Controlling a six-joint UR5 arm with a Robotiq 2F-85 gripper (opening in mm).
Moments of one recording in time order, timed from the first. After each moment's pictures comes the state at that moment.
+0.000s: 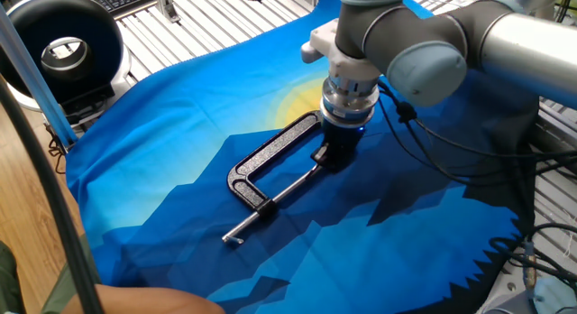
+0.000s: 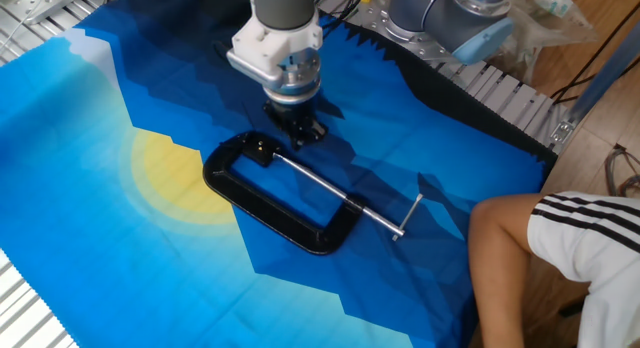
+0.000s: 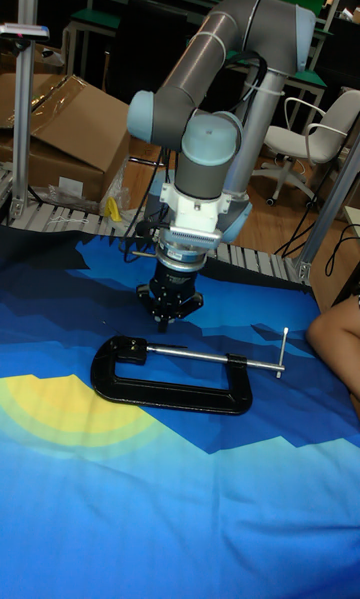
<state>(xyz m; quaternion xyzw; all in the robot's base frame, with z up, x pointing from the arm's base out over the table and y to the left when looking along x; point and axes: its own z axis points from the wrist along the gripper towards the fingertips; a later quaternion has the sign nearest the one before) 0.416 0.012 0.035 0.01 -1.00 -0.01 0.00</state>
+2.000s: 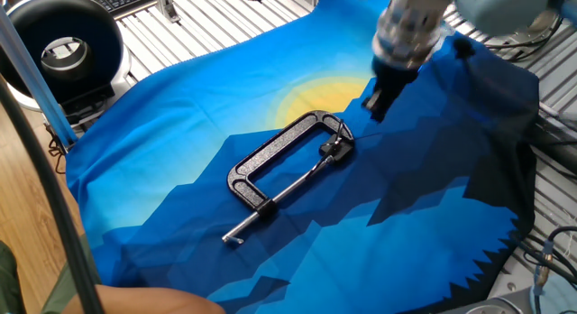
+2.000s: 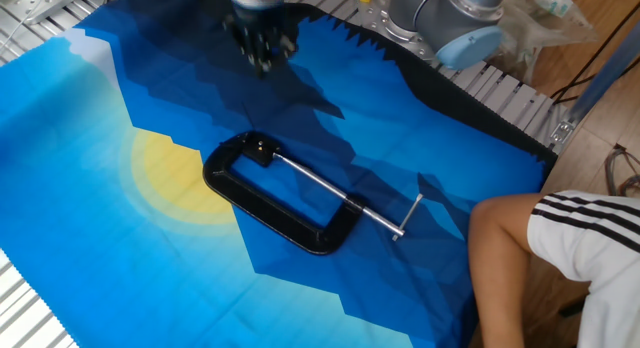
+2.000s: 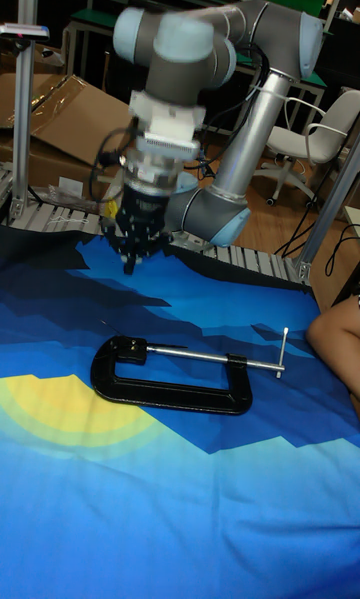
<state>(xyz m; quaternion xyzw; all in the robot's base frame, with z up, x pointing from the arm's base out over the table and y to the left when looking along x) 0.403 -0.081 0.169 0.06 -1.00 0.02 -0.02</state>
